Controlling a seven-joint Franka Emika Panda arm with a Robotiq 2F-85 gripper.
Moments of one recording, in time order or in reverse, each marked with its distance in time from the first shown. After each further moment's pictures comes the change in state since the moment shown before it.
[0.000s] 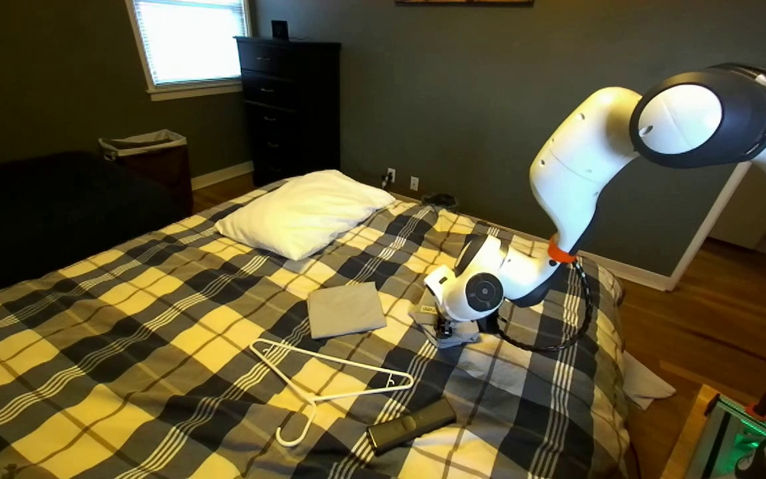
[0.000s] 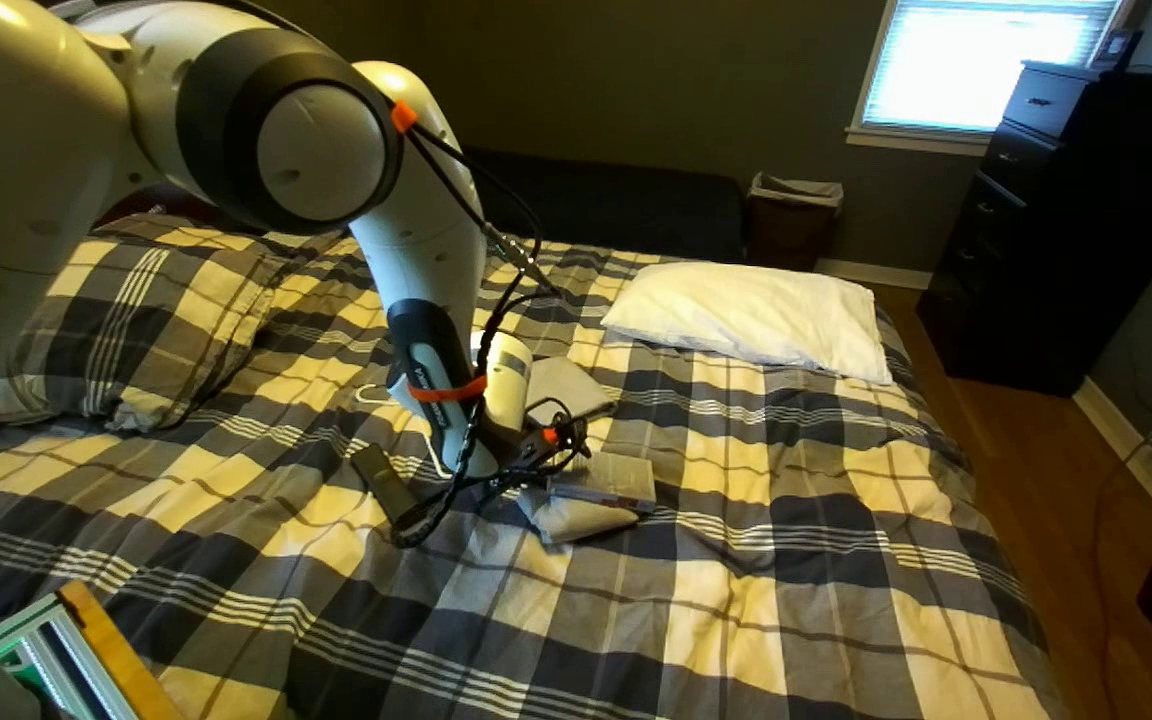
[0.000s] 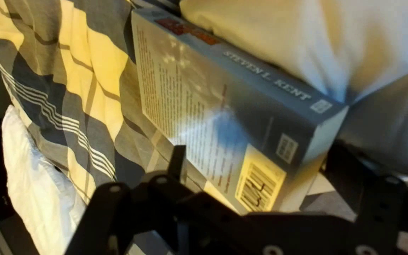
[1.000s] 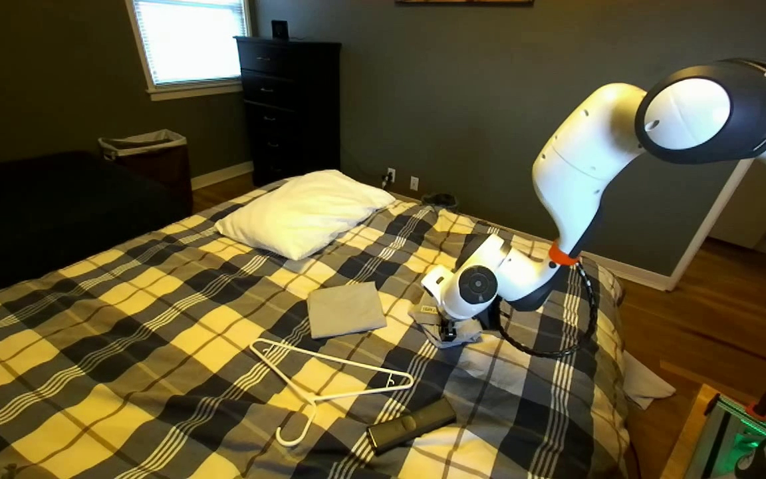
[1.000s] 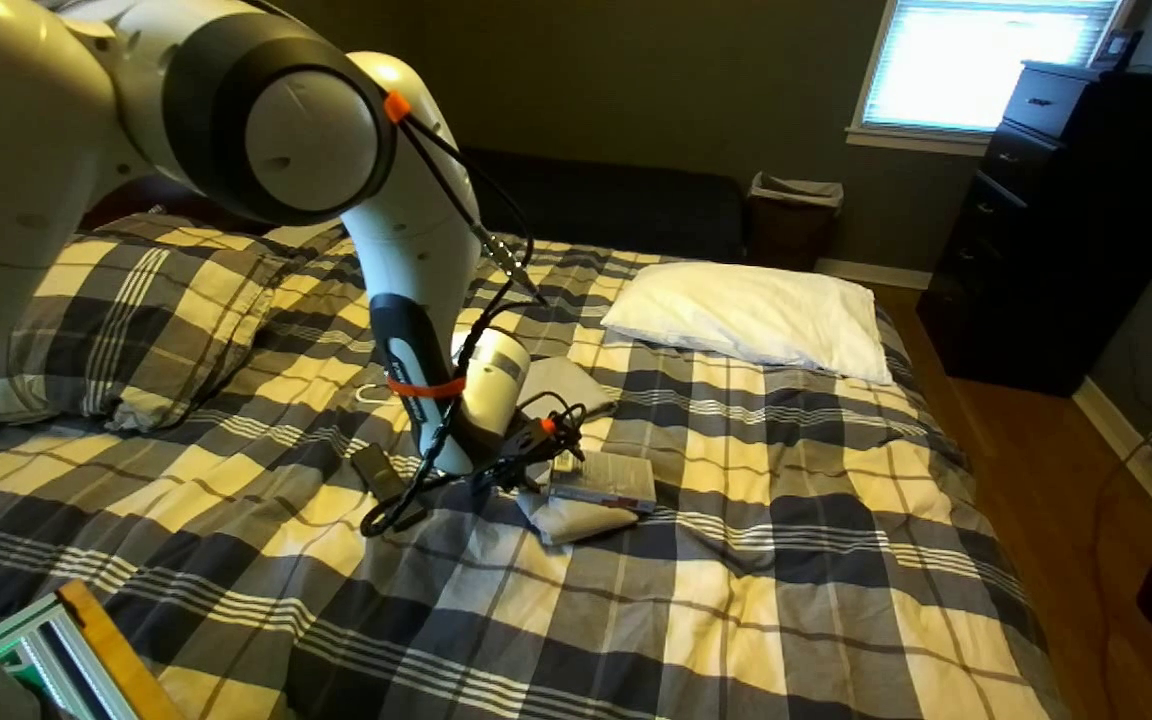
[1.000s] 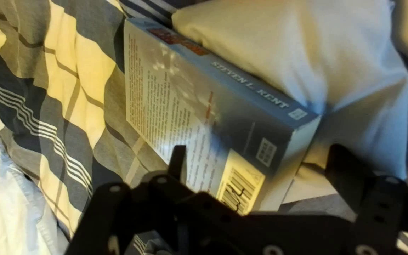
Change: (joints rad) arm -0.002 -0.019 0.003 -0.026 0.181 0.012 -0.229
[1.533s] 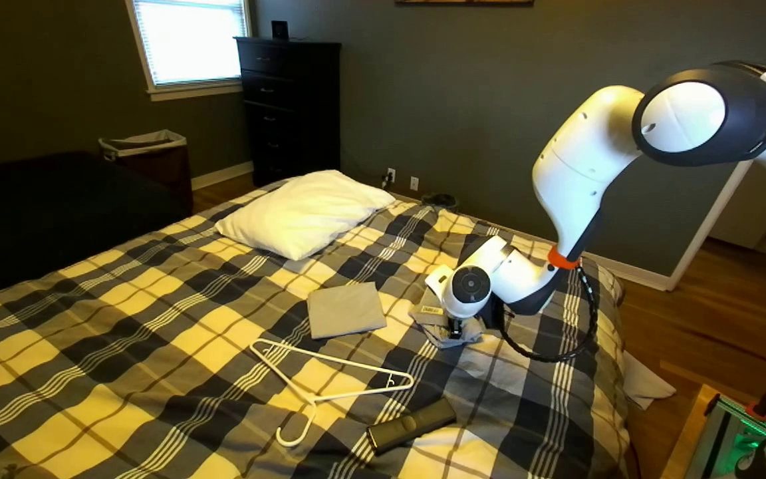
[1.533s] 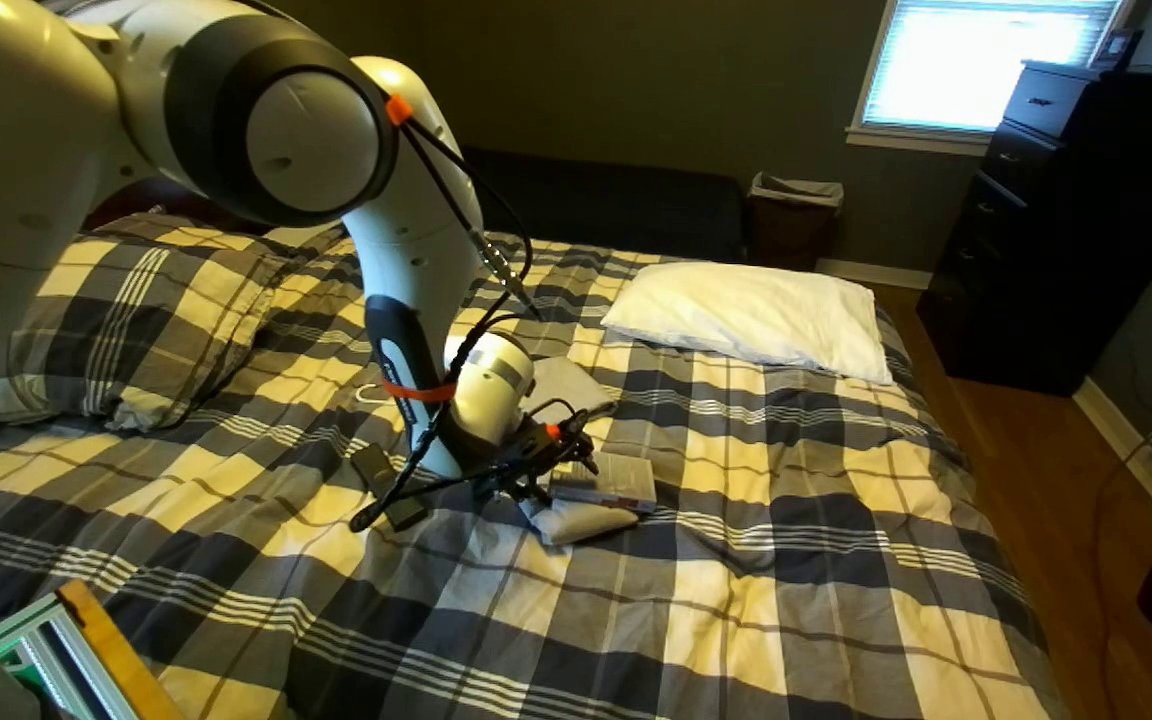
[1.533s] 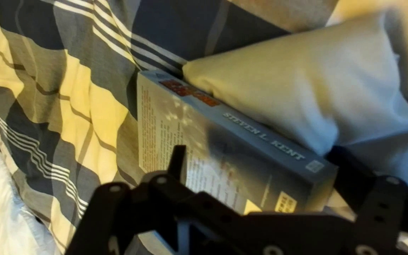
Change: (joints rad) arm 0.006 0.006 -0.019 -0.002 0.120 -0.079 -0.058
